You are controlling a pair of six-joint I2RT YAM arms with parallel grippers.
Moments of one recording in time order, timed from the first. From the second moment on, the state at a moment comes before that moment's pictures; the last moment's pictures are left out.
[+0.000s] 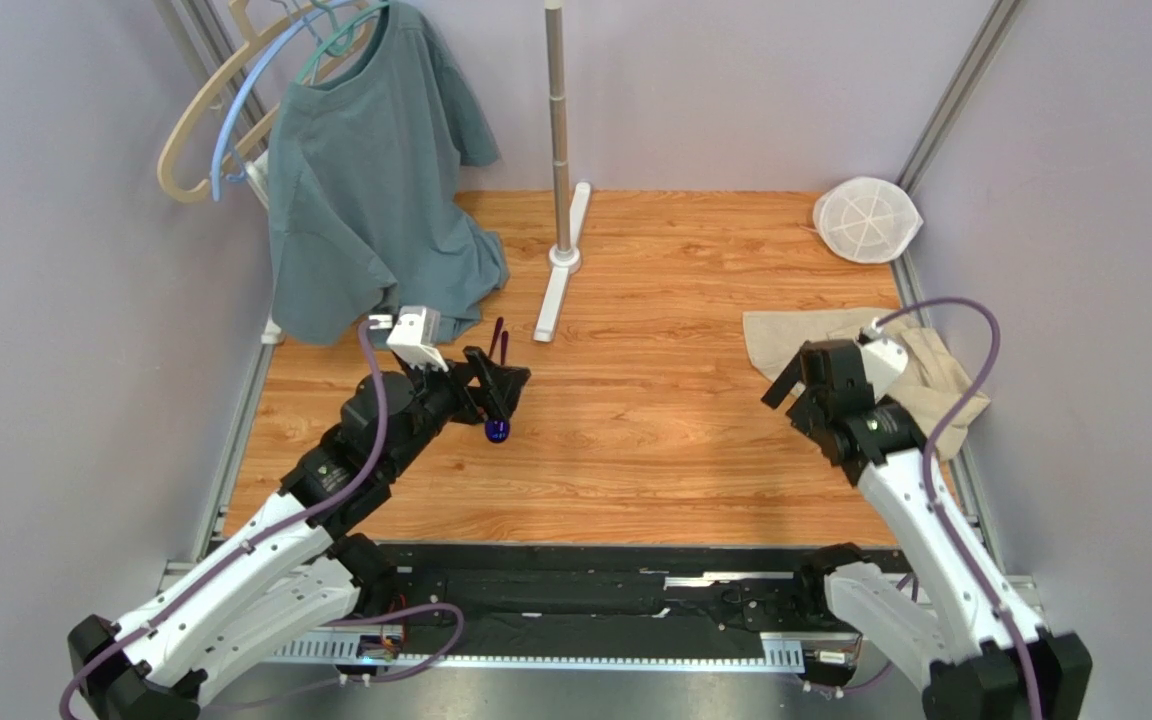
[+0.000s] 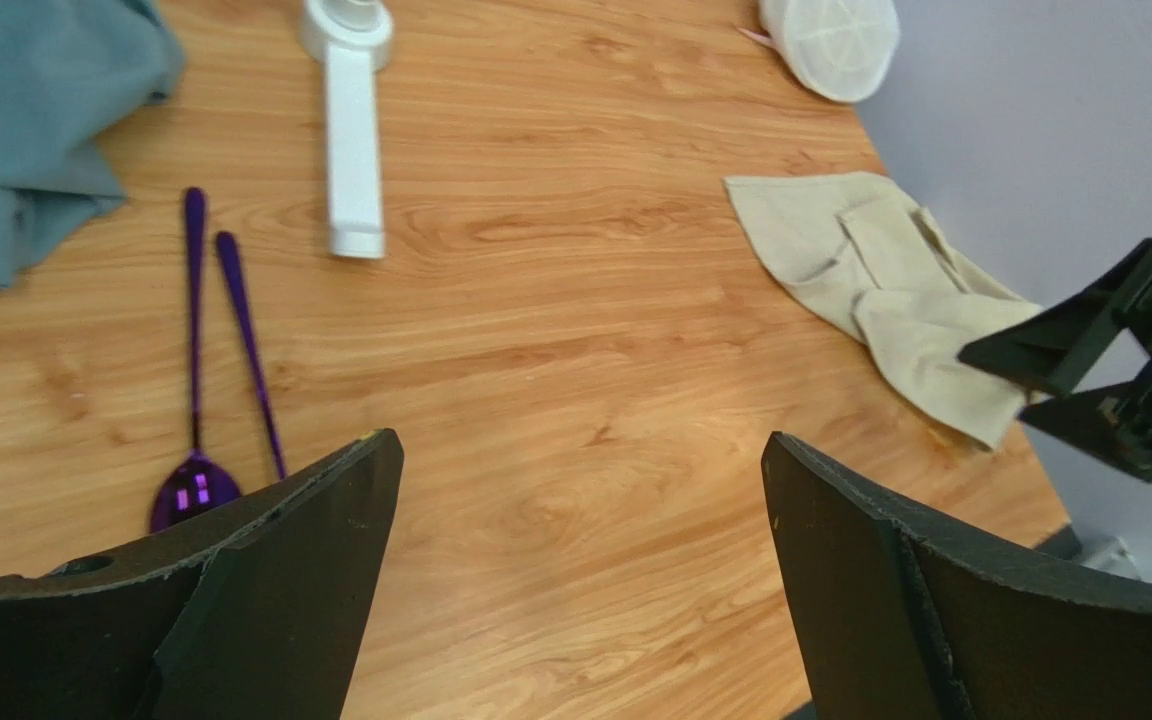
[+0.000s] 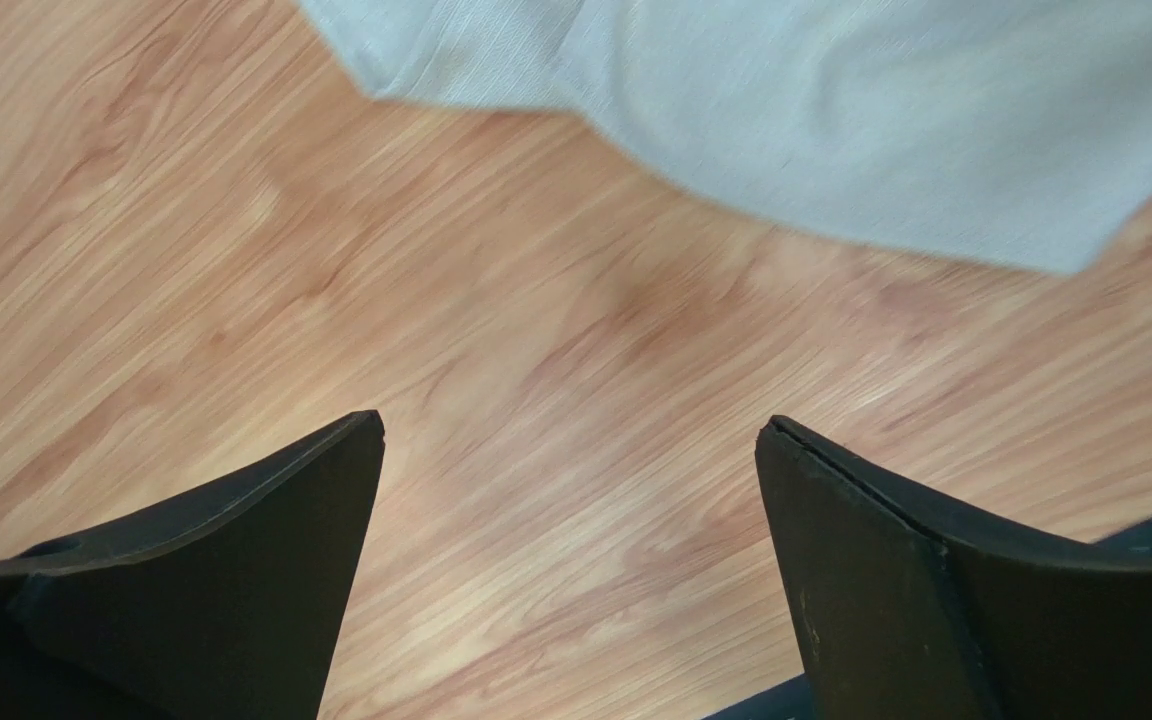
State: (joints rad) left arm -0.71 0.69 0.60 -0.08 -0.17 -0.54; right arm 0.25 0.82 0.69 -0.75 0.39 0.80
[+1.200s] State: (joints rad) left arm -0.73 0.75 0.69 -0.23 0.19 -0.48; right arm 0.31 1.60 1.05 -0.66 0.32 0.46
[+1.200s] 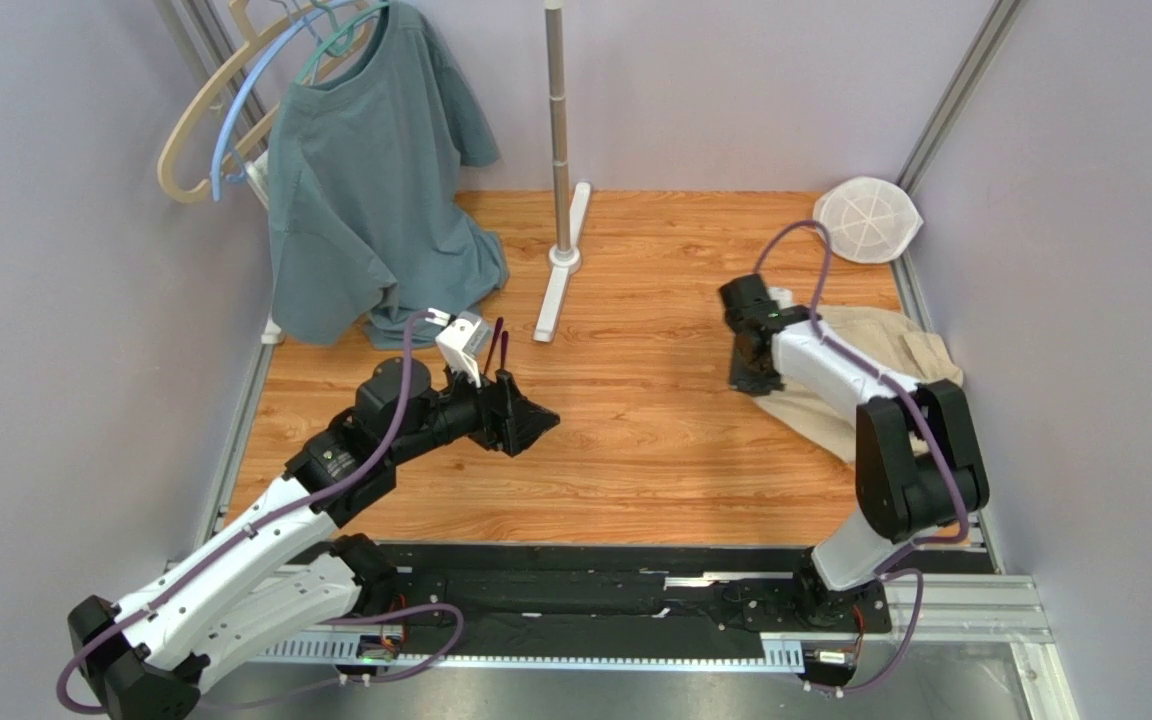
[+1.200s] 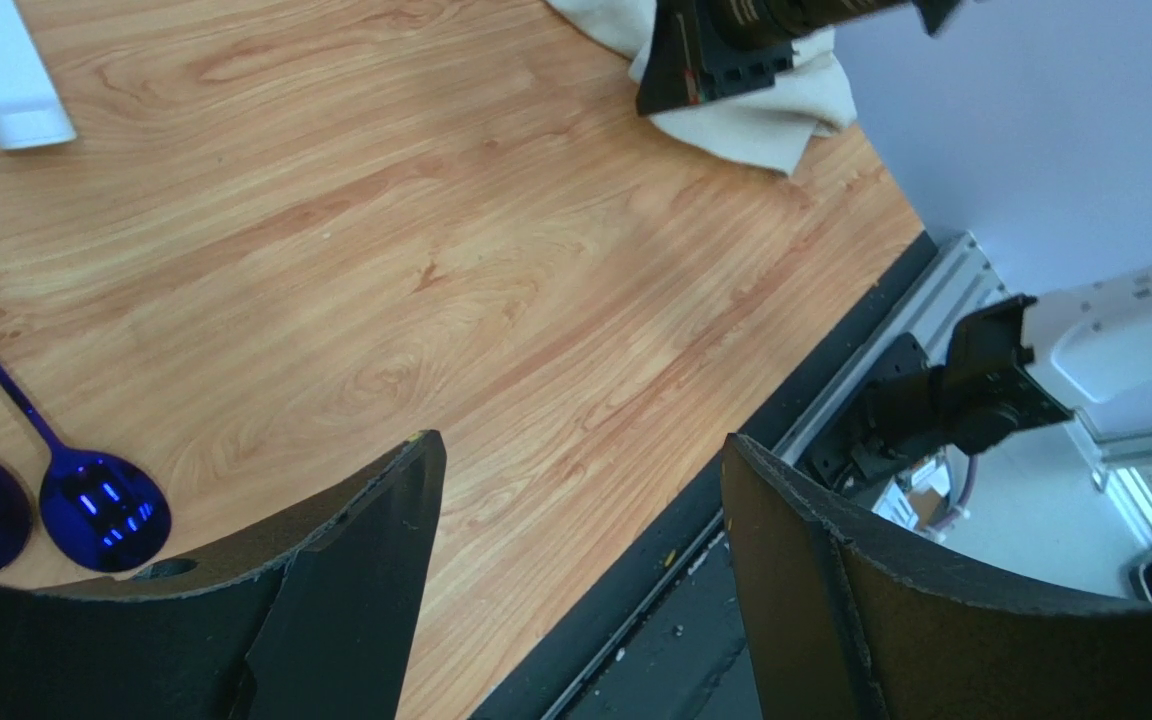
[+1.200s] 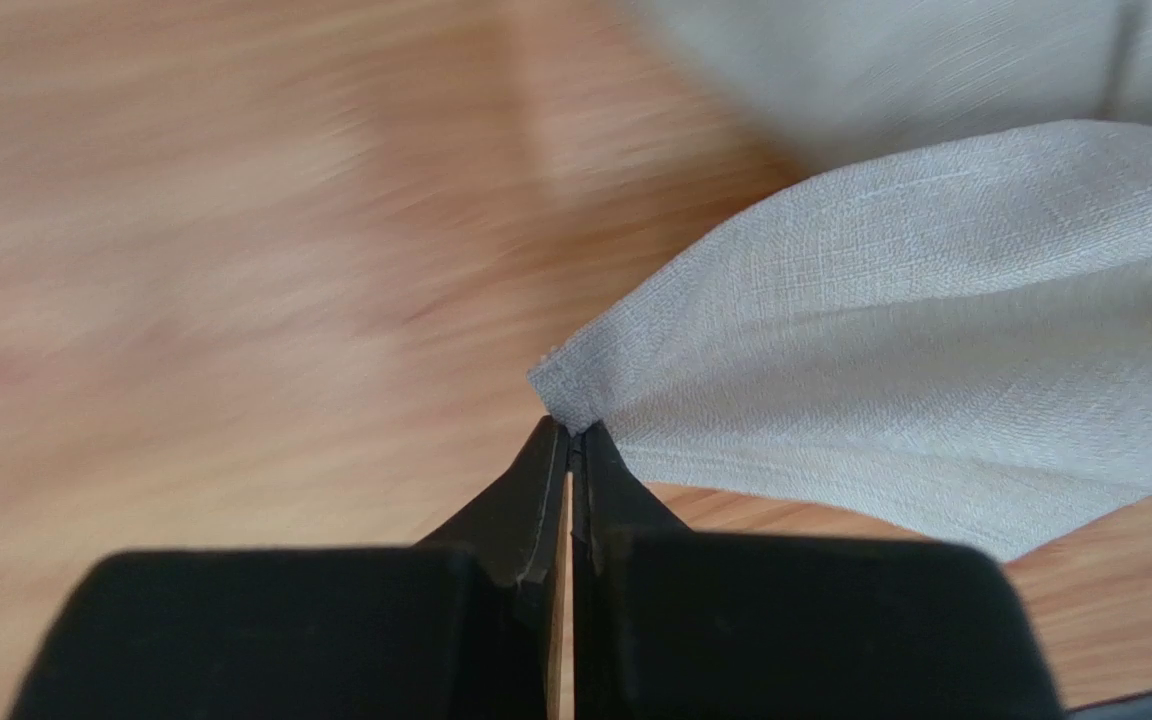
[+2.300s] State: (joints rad) left arm -0.67 1.86 1.21 -0.42 -0.05 -0.50; right arm -0.01 1.88 1.44 -0.69 0.26 0.45
